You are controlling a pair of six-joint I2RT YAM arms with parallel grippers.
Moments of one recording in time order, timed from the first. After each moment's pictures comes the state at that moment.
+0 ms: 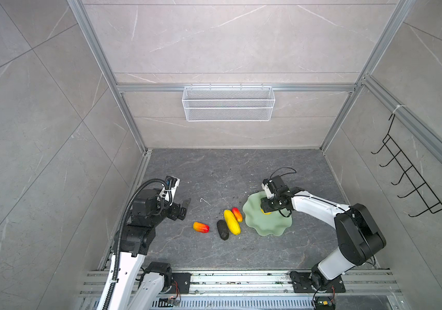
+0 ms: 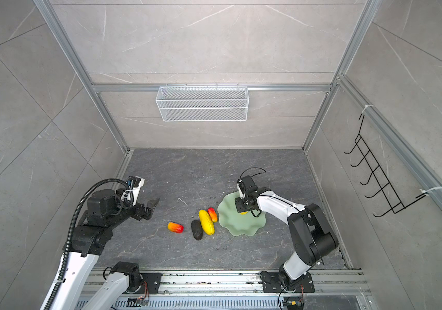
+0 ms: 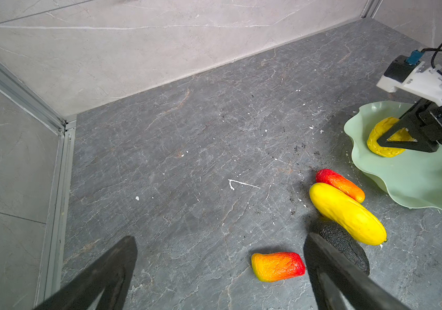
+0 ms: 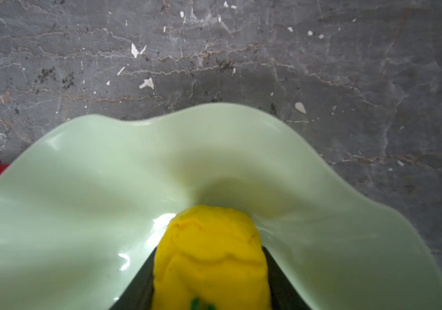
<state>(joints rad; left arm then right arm) -0.15 0.70 0.87 -0.71 0.20 0.21 0.47 1.63 0.96 -0.47 -0.01 0.20</state>
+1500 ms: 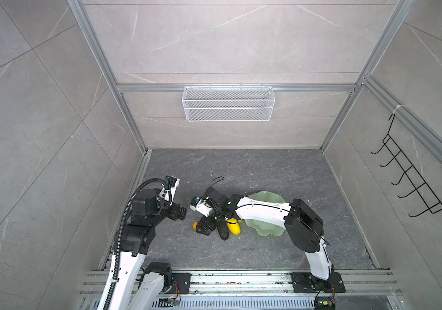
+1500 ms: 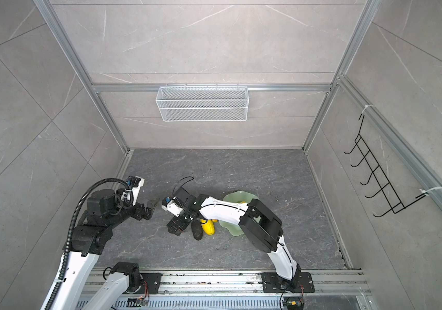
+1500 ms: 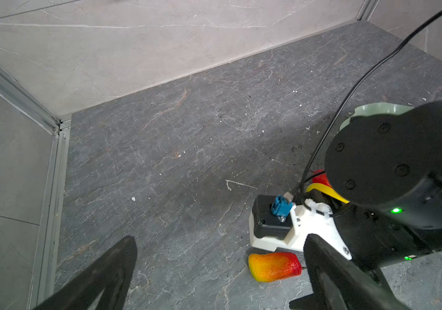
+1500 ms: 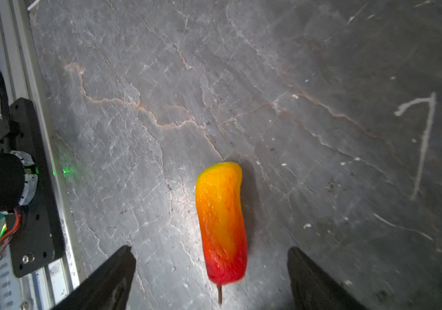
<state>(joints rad) -0.14 0.70 0.87 -0.71 0.22 0.21 1.03 2.11 1.57 -0.48 -0.30 0.03</state>
